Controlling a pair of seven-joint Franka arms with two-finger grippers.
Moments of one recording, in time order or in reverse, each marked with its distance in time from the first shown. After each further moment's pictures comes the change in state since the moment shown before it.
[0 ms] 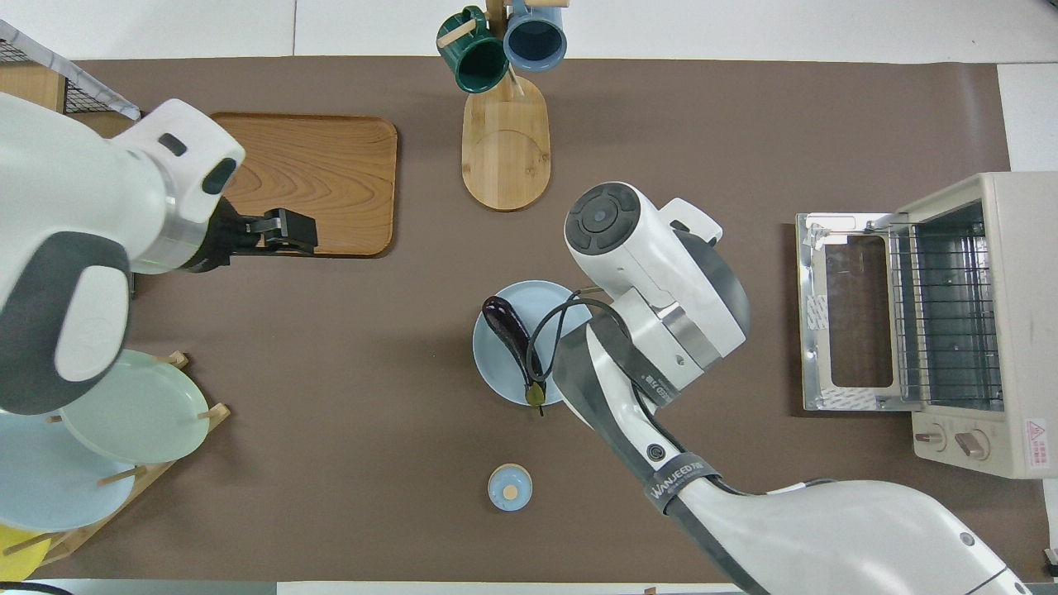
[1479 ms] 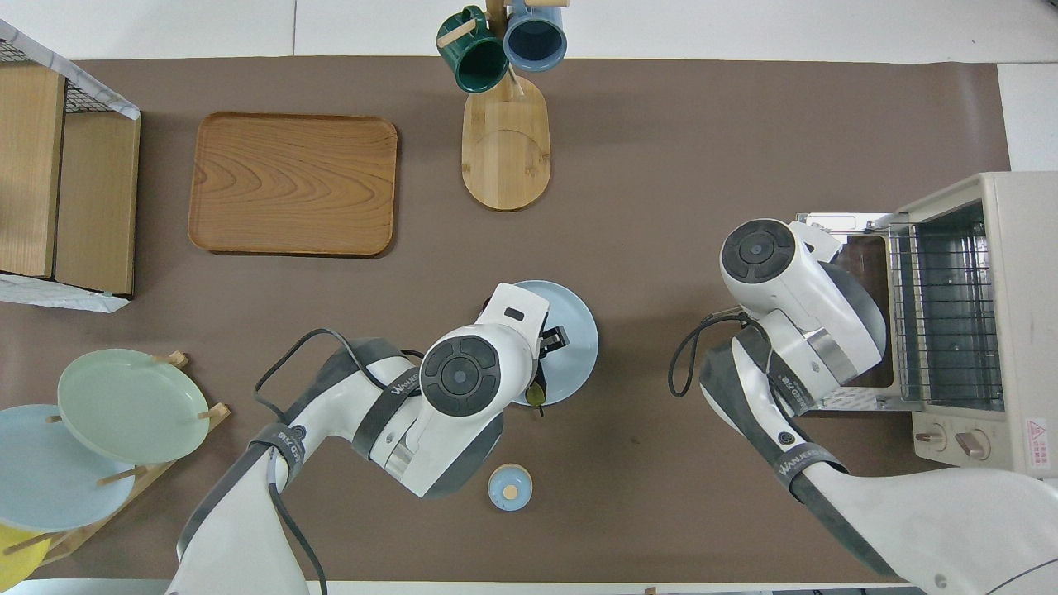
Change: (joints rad) left arm -0.433 0.223 -0.001 -0.321 -0.018 0.636 -0.641; right arm -0.255 -0.088 0.007 -0.285 -0.165 0.229 -0.260
